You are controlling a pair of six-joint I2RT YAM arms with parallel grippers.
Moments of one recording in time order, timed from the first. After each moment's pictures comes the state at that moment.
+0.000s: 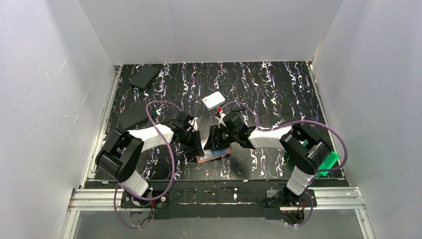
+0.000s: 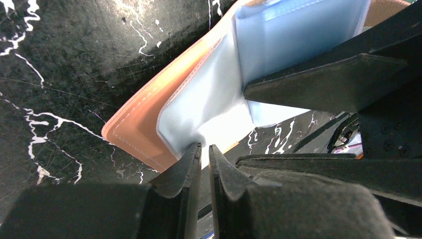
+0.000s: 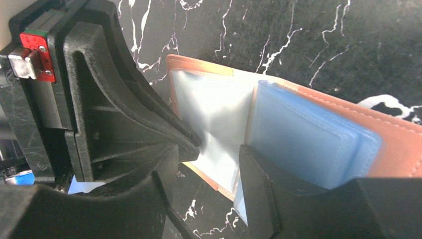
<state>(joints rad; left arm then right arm) -0.58 1.60 0.77 -0.33 0.42 -0.62 0.82 1.71 0.79 0.19 -0.40 0.71</state>
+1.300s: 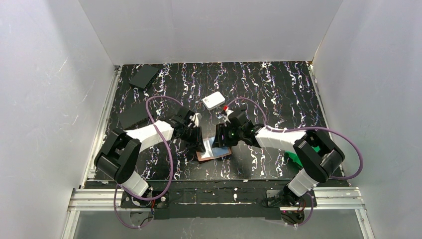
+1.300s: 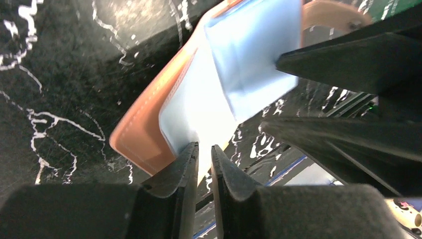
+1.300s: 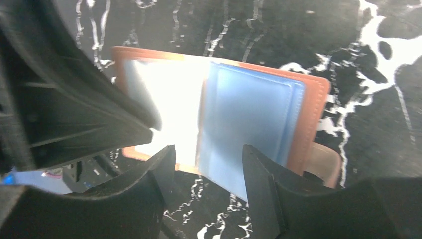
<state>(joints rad) -0.58 1.58 0.83 -0.41 0.43 -0.60 0.79 1.58 0.80 -0.02 -0.29 0.60</state>
